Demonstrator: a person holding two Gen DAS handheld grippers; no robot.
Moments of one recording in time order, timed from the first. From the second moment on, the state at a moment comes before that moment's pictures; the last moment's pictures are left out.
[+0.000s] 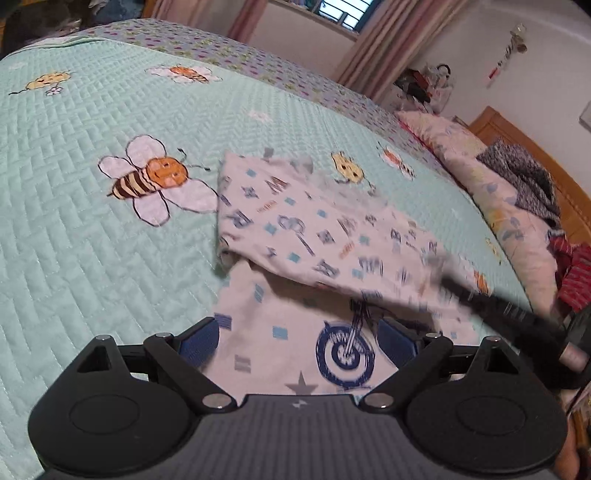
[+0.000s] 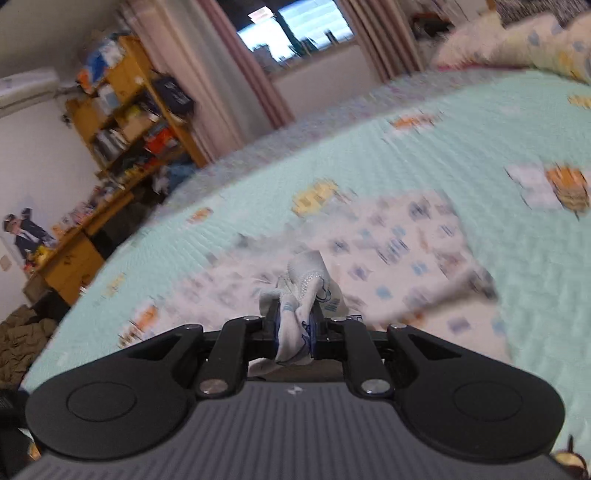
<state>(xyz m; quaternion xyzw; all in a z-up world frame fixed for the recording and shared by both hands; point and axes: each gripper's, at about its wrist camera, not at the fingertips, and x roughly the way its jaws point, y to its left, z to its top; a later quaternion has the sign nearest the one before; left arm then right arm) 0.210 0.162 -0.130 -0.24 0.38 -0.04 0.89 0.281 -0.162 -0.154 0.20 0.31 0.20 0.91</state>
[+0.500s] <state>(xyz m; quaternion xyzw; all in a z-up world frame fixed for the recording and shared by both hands) 0.247 0.172 -0.132 -0.03 0.38 0.12 0.92 0.288 -0.179 -0.176 0.24 0.33 0.21 0.89</state>
